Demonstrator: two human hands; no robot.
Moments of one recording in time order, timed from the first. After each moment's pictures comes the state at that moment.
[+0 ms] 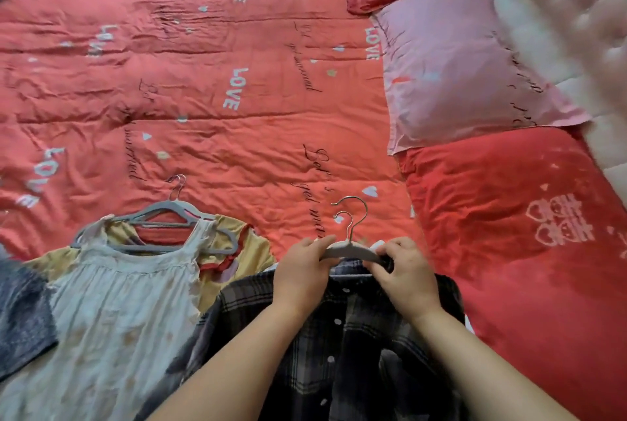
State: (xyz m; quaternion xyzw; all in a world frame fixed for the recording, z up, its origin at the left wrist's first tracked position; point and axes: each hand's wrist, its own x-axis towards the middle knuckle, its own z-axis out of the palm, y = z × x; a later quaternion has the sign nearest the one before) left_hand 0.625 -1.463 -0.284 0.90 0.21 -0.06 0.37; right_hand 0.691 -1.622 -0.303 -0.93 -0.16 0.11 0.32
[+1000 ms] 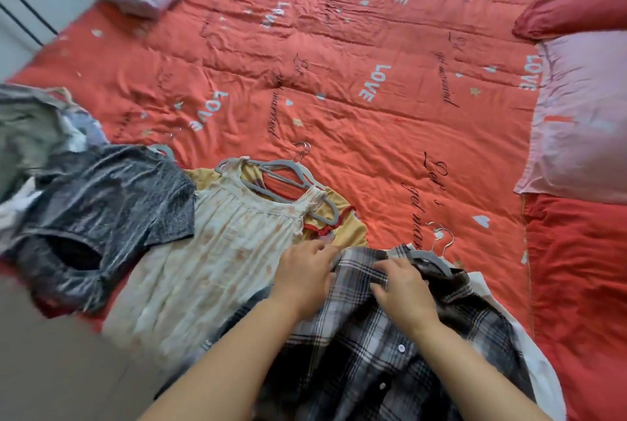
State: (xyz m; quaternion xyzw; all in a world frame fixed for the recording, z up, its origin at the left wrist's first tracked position) left_hand 0.485 -1.375 -0.269 0.94 0.27 -0.08 0.19; right_hand 0.603 -1.511 -0.301 -0.88 -0.36 0.26 0.17
